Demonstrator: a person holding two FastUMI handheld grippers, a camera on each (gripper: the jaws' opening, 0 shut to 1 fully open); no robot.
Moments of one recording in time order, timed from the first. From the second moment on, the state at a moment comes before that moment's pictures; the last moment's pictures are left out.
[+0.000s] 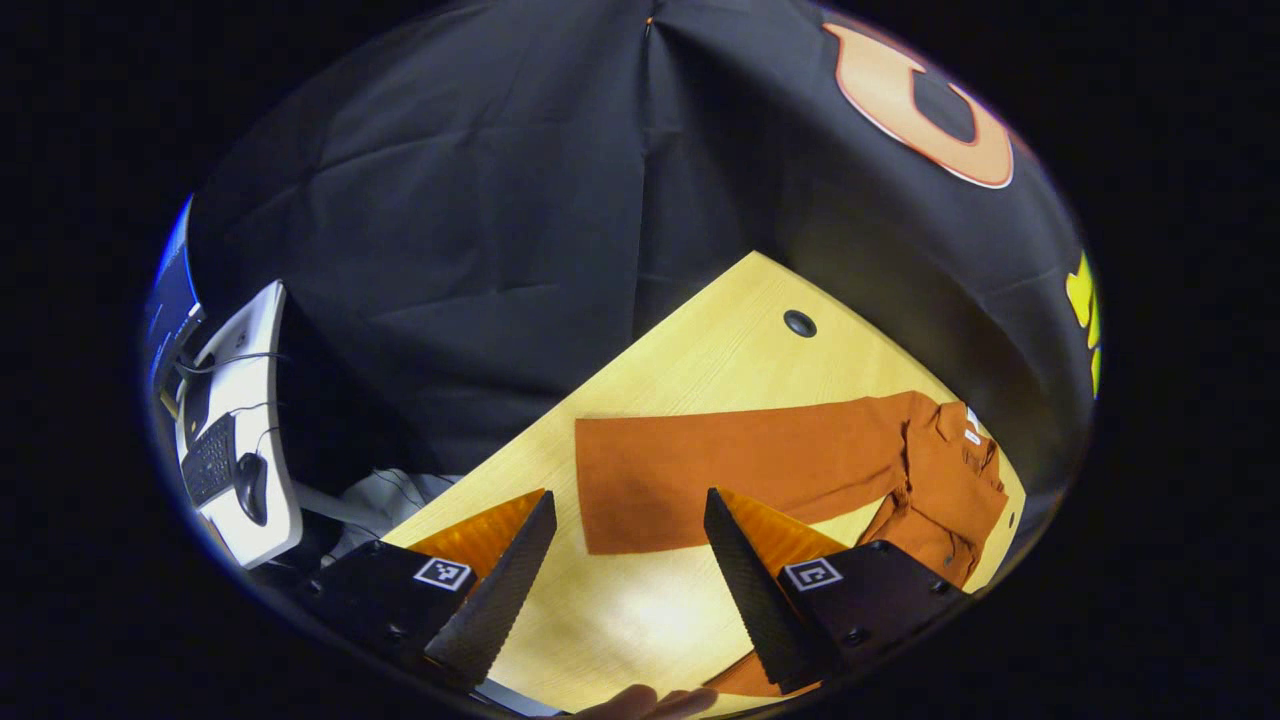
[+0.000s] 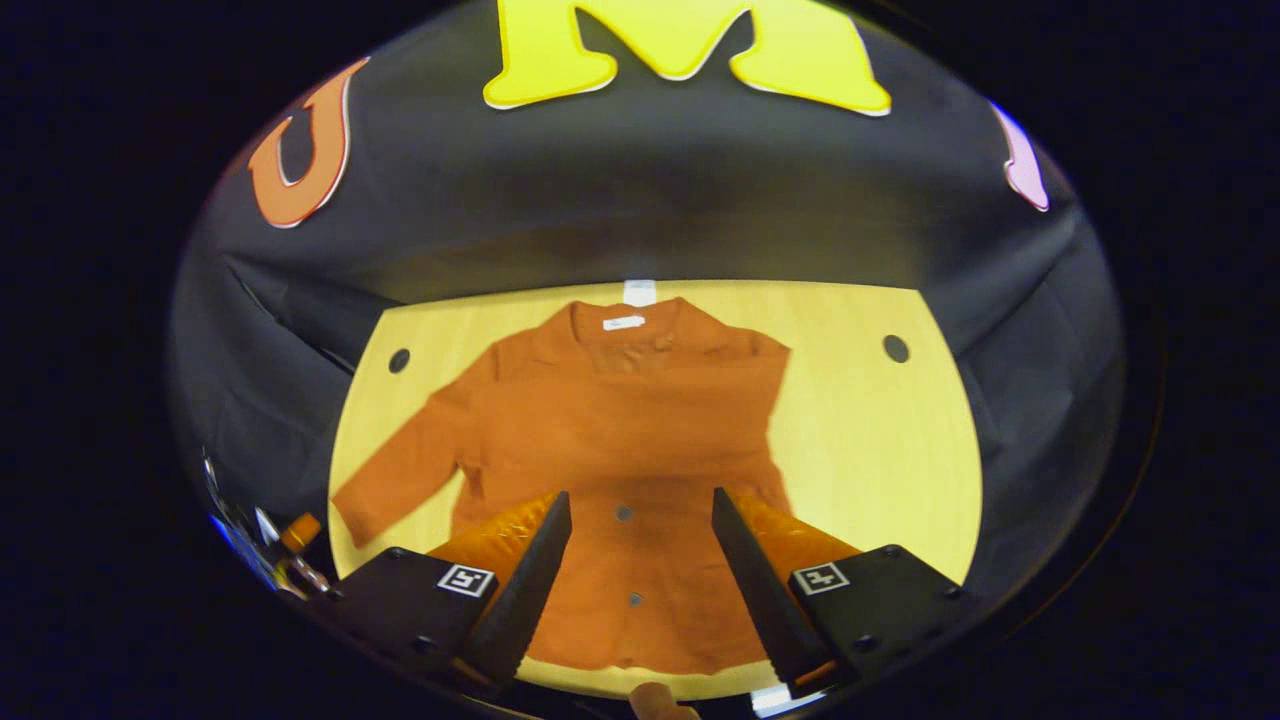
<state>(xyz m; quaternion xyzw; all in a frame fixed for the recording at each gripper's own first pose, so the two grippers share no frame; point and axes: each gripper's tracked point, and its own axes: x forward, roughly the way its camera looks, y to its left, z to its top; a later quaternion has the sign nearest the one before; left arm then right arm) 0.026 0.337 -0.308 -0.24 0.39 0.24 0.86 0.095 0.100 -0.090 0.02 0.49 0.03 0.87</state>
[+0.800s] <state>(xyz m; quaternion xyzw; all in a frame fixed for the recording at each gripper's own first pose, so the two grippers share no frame) 0.037 0.351 -0.403 -0.32 0.62 0.24 0.68 -0.120 -0.104 -0.162 0.11 0.52 -0.14 0.84</state>
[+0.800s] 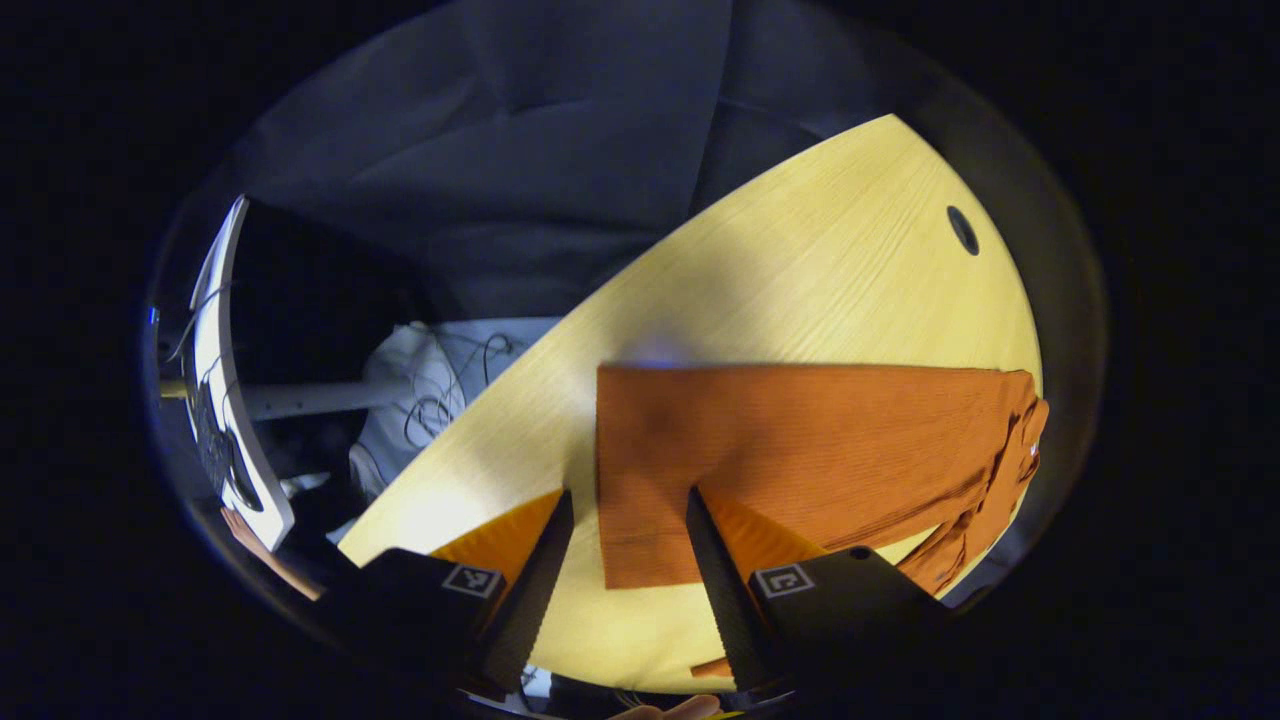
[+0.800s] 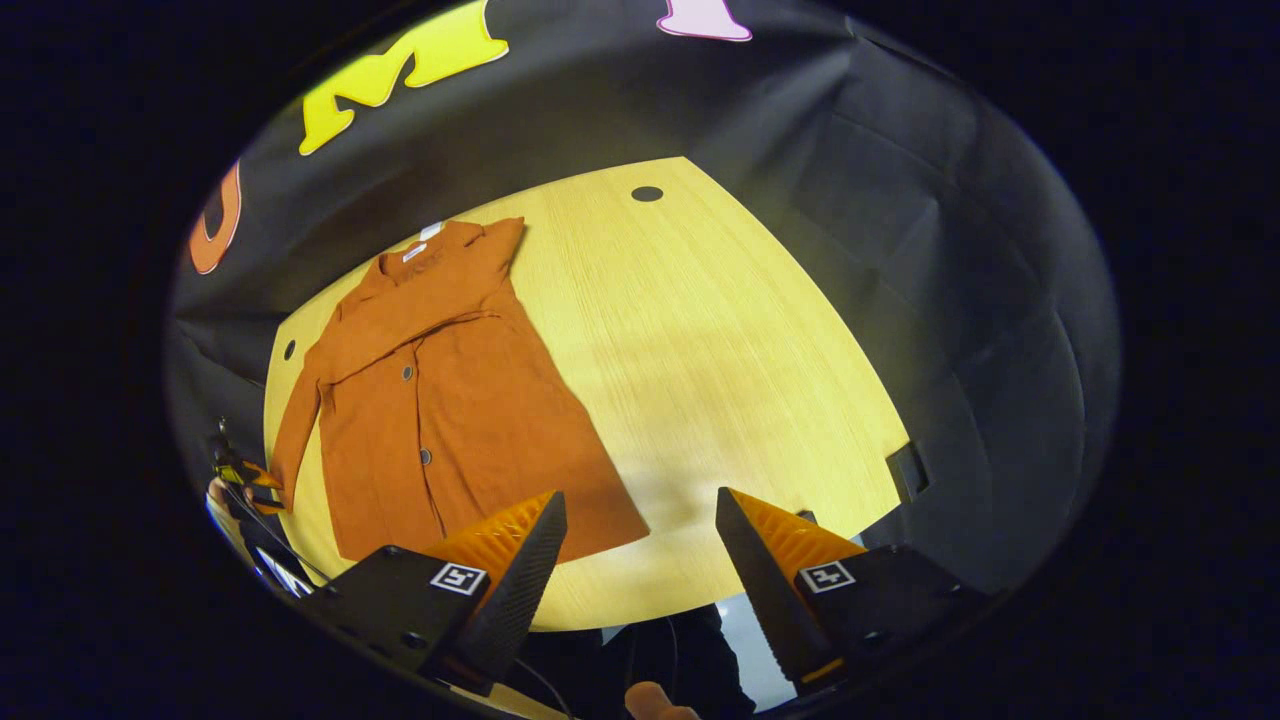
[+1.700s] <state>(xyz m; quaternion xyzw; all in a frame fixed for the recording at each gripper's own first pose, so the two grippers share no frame) 0.040 0.337 -0.400 -0.34 0.63 0.21 0.67 -0.124 -0.123 -0.178 0.17 0.52 -0.10 0.83</state>
